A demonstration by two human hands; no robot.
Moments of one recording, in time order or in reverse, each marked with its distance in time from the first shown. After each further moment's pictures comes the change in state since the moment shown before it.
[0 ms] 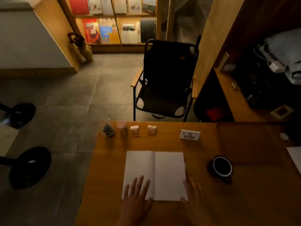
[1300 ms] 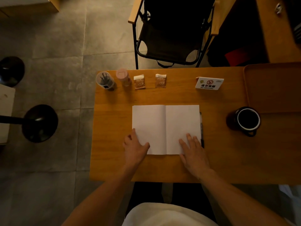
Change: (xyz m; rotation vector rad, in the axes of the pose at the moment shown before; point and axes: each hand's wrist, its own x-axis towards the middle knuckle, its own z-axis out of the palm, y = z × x) left_hand 0.042 -0.042 0.028 -0.579 -0.224 -0.648; right_hand 0.055 -0.038 0.019 -0.263 -0.073 -0.119
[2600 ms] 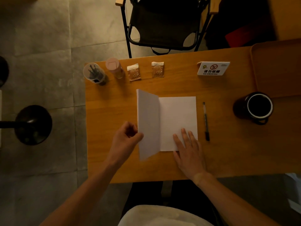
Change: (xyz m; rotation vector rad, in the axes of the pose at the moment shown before) left_hand -0.005 0.012 -0.072 -0.565 -0.212 0.267; right_hand -0.004 -0.040 0.020 0.092 0.137 0.041
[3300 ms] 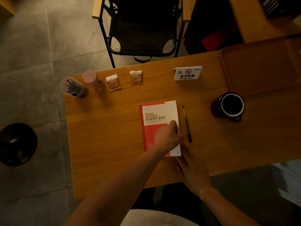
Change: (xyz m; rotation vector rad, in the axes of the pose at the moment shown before) left_hand 0.060 0.008 0.184 0.627 -0.300 0.156; right_hand -0.047 0.060 0.023 -0.042 0.118 -0.040
